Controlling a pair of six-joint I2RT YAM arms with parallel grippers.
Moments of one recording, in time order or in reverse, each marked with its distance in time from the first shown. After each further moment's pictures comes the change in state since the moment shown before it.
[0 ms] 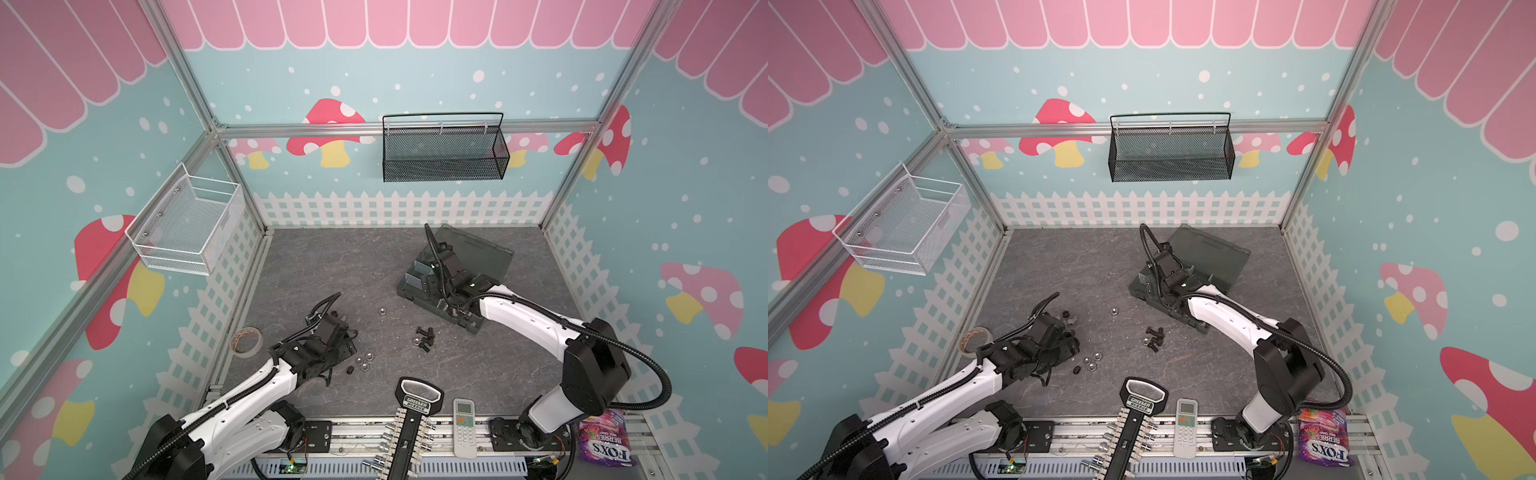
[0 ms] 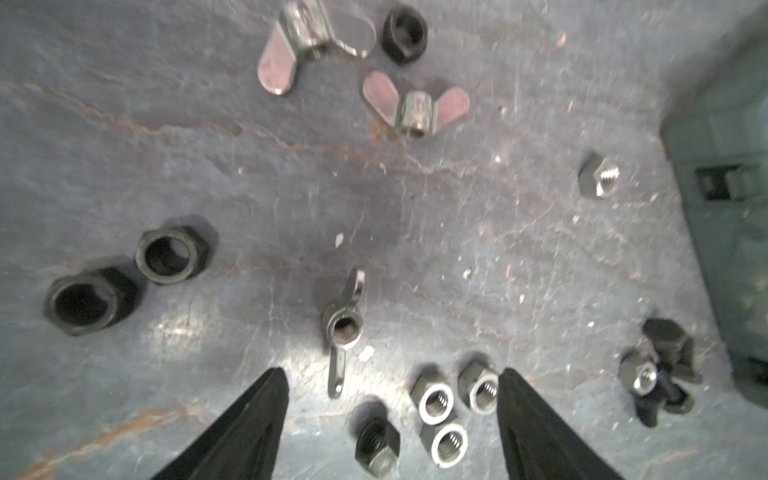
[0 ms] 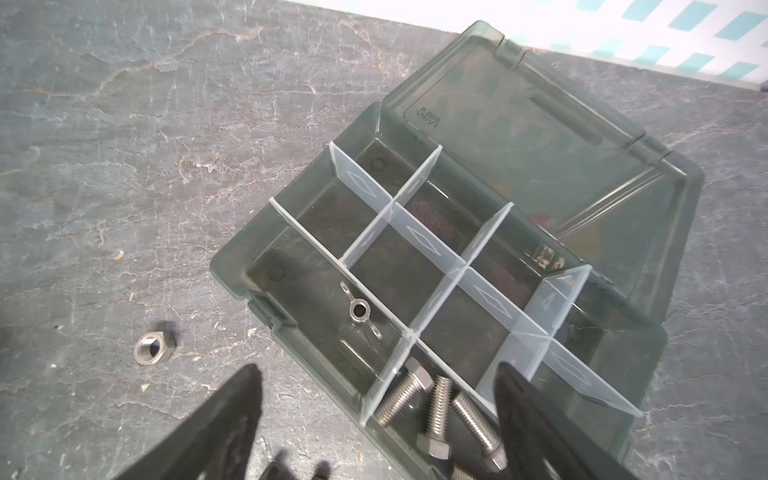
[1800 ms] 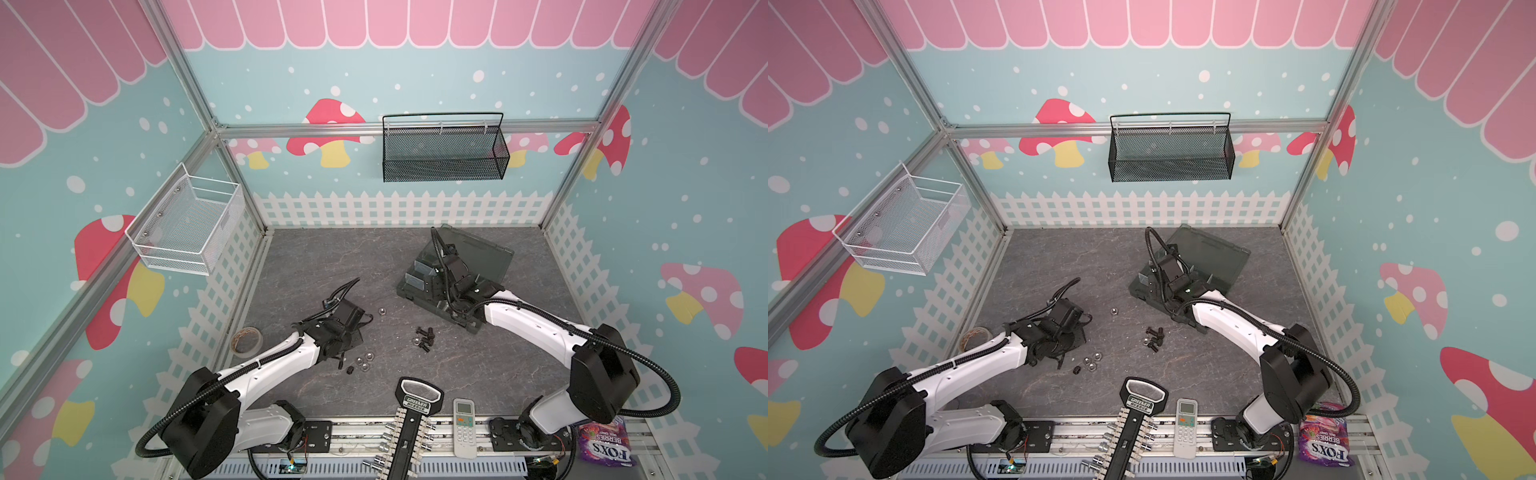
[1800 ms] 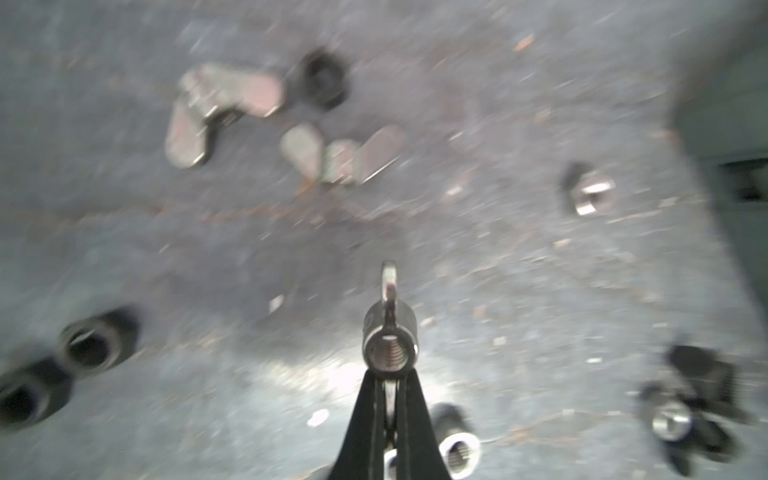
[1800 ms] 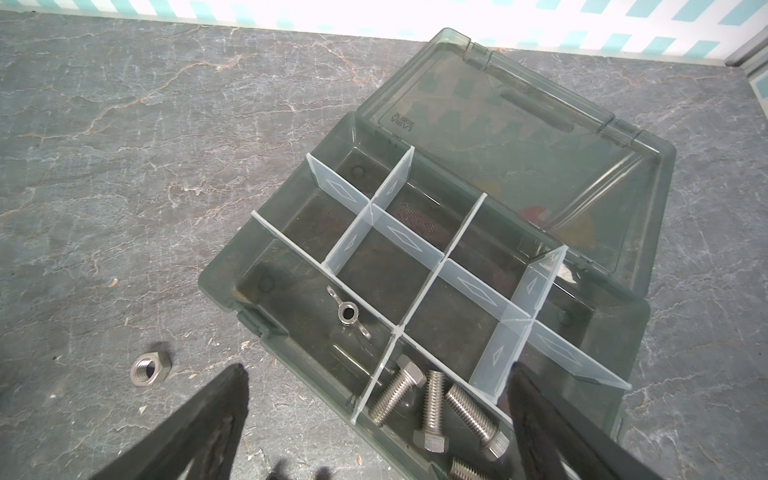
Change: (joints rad) left arm 0.010 0.283 0.186 0.108 -0.030 0.119; right arm 0.000 -0.028 -0.050 0.035 0.049 0.080
